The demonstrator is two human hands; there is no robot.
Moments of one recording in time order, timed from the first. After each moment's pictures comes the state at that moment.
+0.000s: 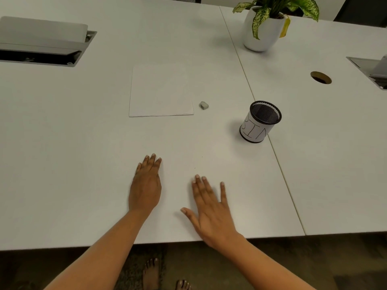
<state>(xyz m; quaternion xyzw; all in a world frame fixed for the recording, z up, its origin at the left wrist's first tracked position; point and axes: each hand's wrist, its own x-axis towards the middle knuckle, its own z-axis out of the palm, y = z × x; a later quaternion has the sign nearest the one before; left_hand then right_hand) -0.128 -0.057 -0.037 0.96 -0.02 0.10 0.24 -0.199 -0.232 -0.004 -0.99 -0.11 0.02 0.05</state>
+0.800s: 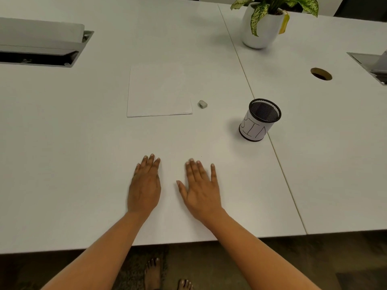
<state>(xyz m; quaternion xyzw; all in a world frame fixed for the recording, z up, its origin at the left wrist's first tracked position) -0.129 -0.059 -0.035 0.97 -0.03 0.09 0.23 -0.152 -0.212 -0.008 -0.99 -0.08 0.04 0.06</state>
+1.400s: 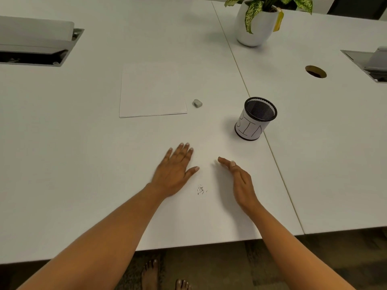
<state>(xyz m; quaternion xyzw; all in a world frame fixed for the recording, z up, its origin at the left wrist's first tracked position) -0.081 -0.115 -0.021 0.97 -0.23 -0.05 0.11 -0.140 -0.304 0.008 -0.79 0.09 0.03 0.60</state>
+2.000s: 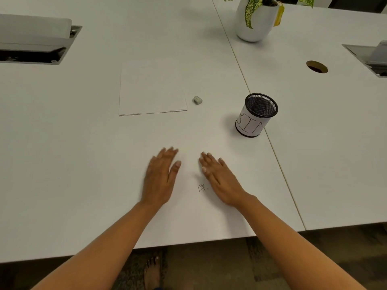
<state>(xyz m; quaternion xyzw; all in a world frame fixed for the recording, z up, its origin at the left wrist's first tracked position) -0.119 -0.098 -0.014 0.92 -0.08 0.05 0.39 -0.124 -0.287 -0.006 -0.93 -0.13 0.14 0.32</state>
